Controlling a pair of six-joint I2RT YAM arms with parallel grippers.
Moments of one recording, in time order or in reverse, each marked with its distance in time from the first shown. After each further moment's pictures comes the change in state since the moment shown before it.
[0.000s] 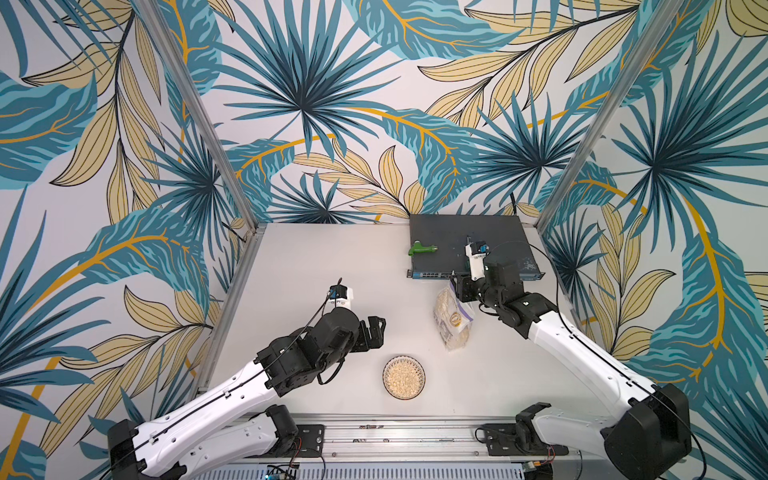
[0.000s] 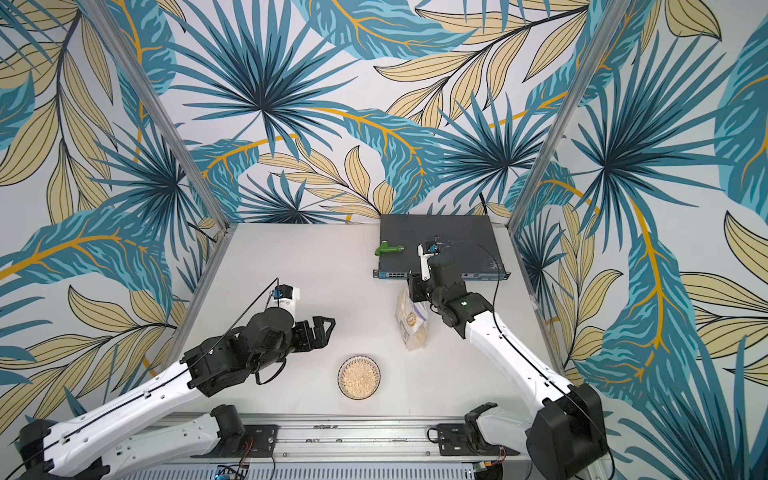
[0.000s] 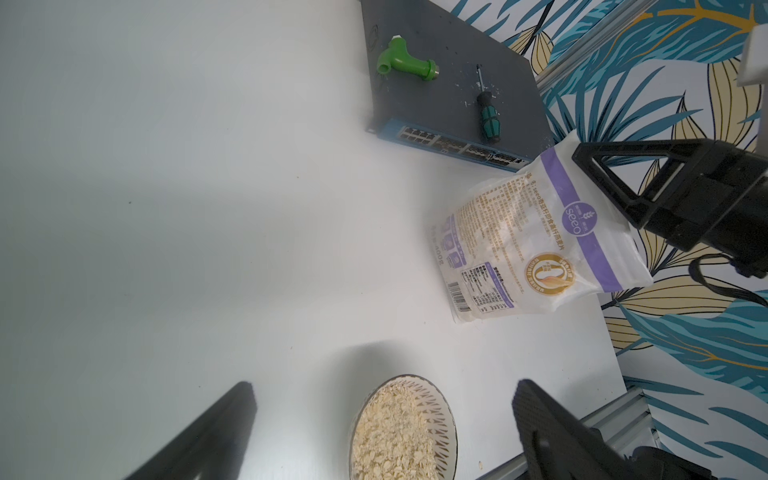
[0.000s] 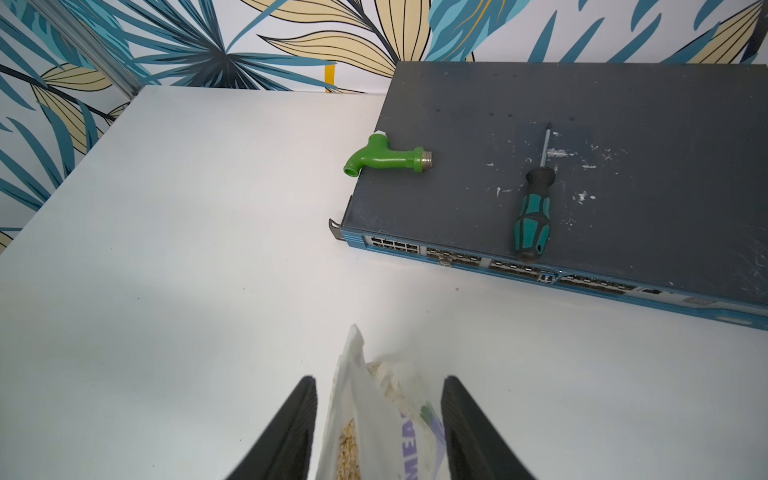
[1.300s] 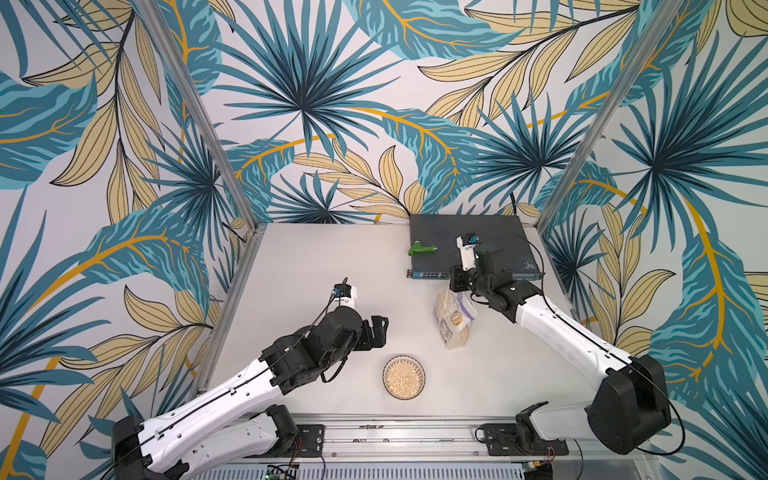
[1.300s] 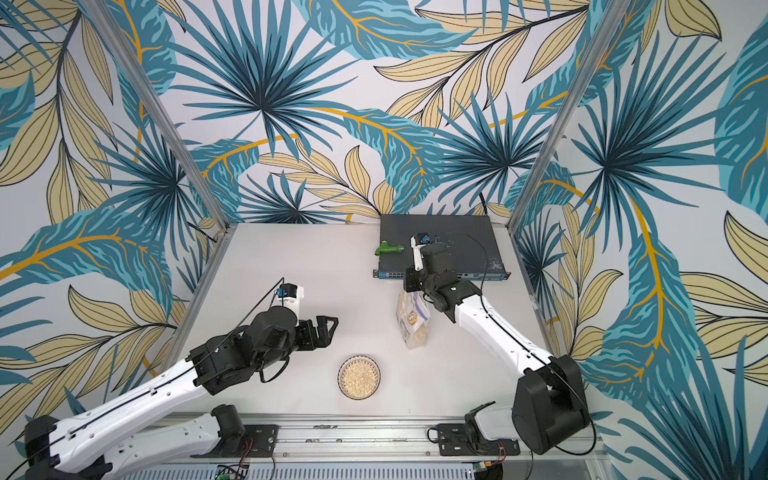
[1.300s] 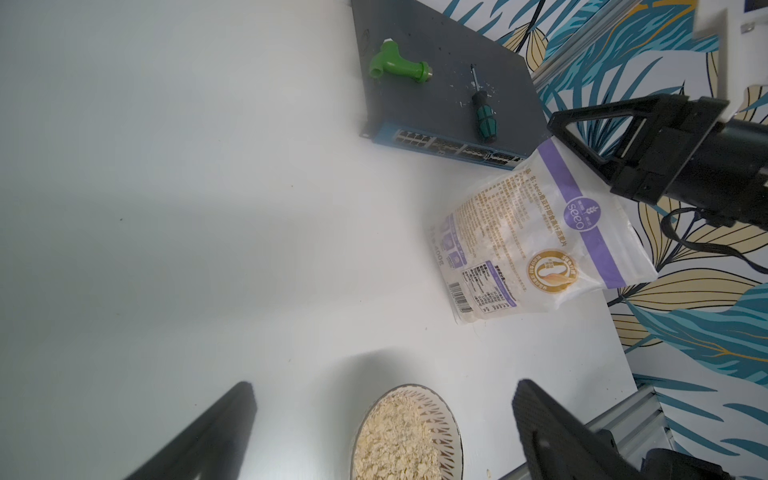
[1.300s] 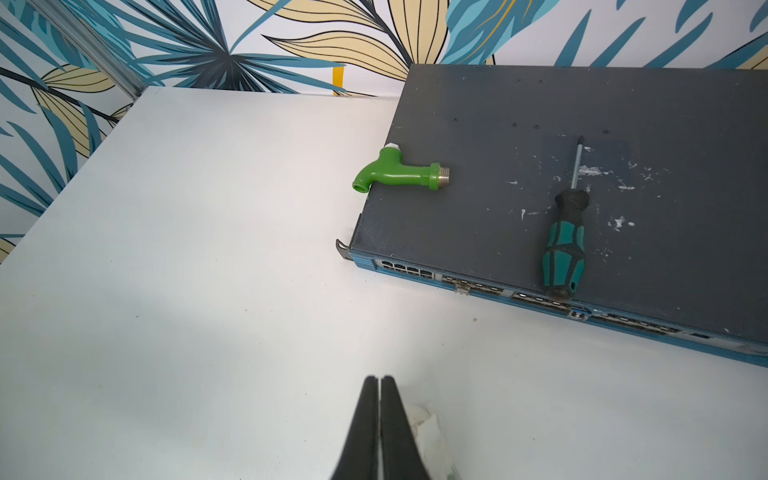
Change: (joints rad) left arm 0.000 0.039 0.002 0.042 0.004 0.043; right arm -0.008 0.132 0.093 0.037 -0.028 -0.007
